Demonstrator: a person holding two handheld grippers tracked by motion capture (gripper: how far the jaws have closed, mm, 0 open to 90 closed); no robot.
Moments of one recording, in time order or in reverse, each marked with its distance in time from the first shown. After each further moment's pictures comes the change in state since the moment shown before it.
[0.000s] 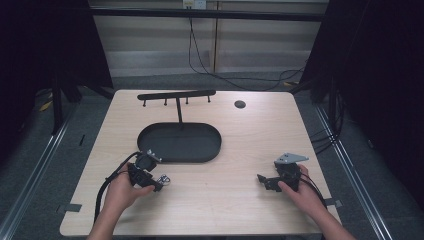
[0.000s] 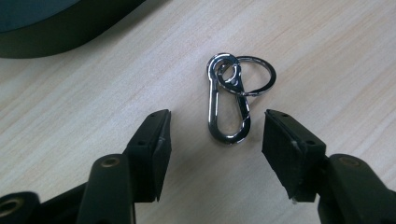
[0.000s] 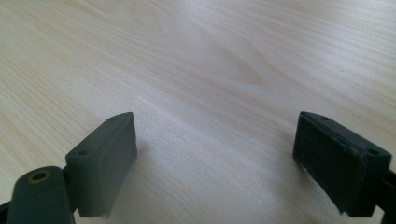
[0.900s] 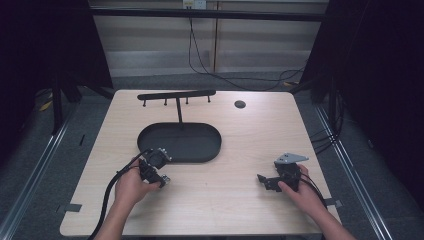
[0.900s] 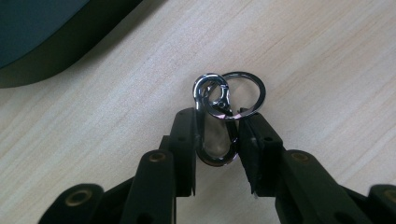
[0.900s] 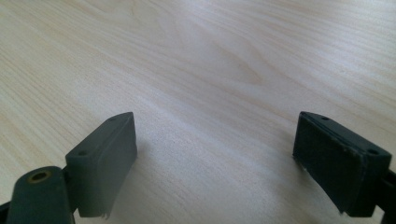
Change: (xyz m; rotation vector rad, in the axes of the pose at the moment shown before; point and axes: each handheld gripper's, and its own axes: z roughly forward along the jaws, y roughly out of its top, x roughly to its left) left arm -0.012 0.024 0.007 0.099 0.057 0.037; right arm 0.000 0.000 0.000 0.000 0.000 0.000
